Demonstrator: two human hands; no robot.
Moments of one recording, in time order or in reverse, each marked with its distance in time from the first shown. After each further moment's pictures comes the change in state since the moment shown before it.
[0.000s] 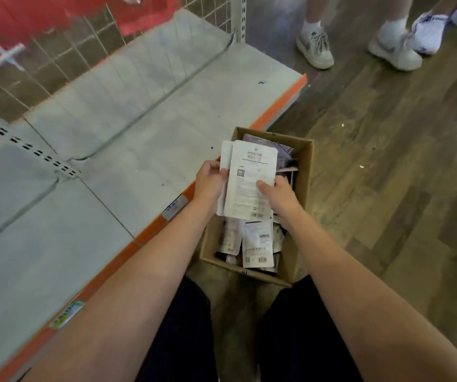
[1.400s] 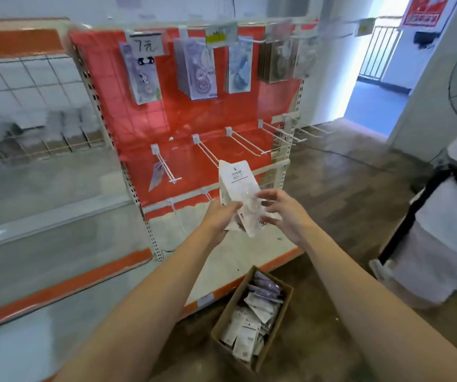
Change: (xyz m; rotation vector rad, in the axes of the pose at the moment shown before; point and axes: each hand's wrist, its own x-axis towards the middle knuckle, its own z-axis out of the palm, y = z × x) left_hand -0.402 0.445 -0.083 -0.320 0.005 0.277; right_hand -0.411 -0.452 -0.110 -0.033 -0.523 -0.519
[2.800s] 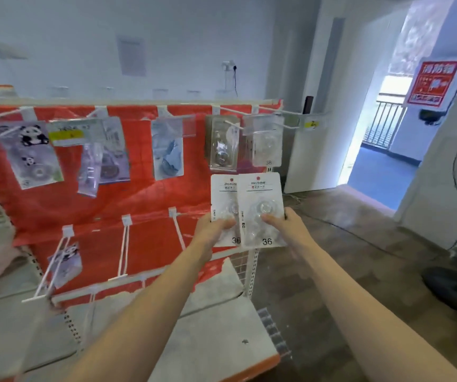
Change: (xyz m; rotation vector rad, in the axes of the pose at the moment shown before) left_hand 0.282 0.107 0.243 0.011 0.181 0.205; right_hand 0.278 -0.133 -0.283 -0.163 0.106 -0.160
